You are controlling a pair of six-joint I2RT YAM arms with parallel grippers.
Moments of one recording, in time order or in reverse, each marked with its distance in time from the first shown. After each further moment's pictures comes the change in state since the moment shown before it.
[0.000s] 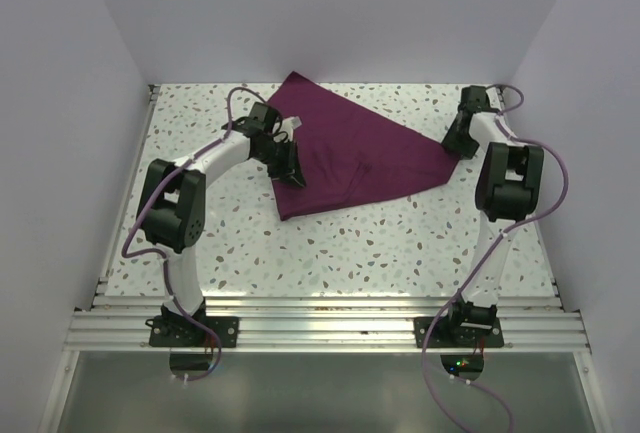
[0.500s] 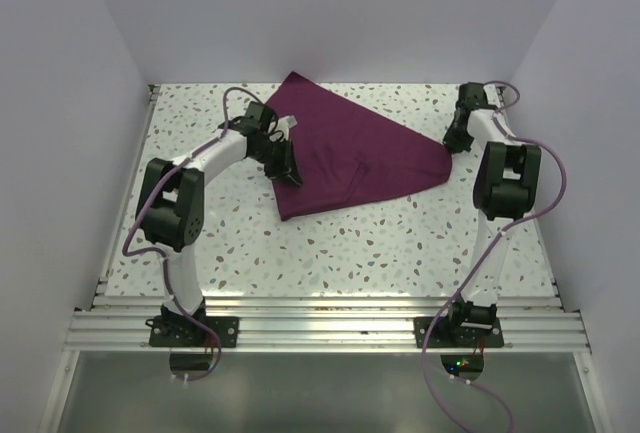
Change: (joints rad) left arm 0.023 0.009 0.000 -0.001 0.002 0.000; right arm 0.014 0.037 0.075 -0.024 -0.034 -0.018
